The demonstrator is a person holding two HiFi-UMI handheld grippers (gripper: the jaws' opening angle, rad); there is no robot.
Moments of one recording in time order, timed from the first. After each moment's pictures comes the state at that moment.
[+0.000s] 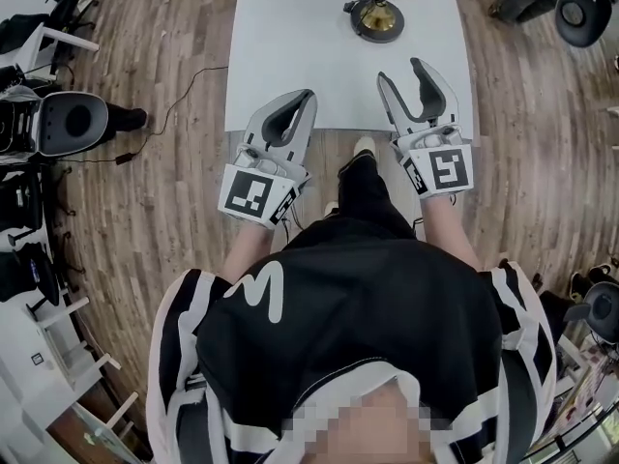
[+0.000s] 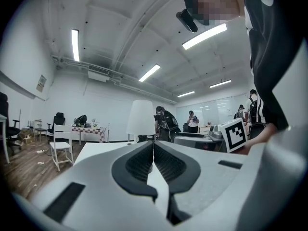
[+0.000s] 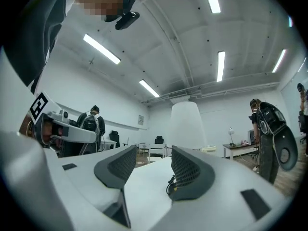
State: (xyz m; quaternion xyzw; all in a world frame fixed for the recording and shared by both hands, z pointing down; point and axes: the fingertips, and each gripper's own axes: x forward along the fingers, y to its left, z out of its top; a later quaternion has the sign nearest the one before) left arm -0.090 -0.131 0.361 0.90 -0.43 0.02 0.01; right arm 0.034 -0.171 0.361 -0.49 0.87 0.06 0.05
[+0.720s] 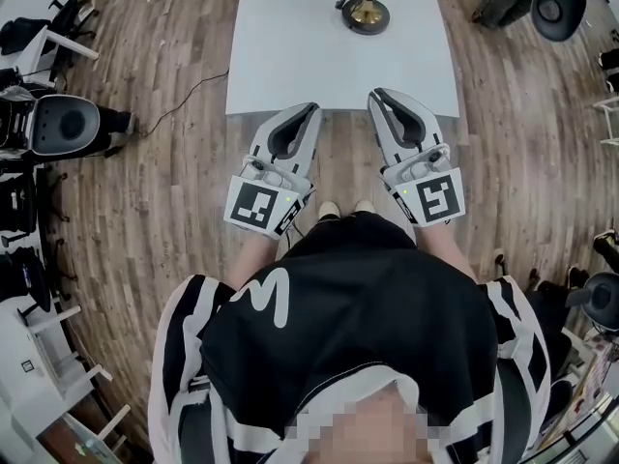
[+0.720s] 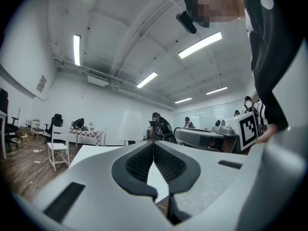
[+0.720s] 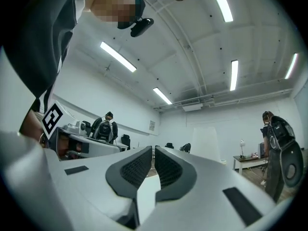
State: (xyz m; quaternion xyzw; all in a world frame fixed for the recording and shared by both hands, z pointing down) left arm -0.088 -0.042 0.331 0.91 -0.42 -0.02 0.01; right arm -0.010 -0.047 0.302 -0.43 0.89 0.11 0.05
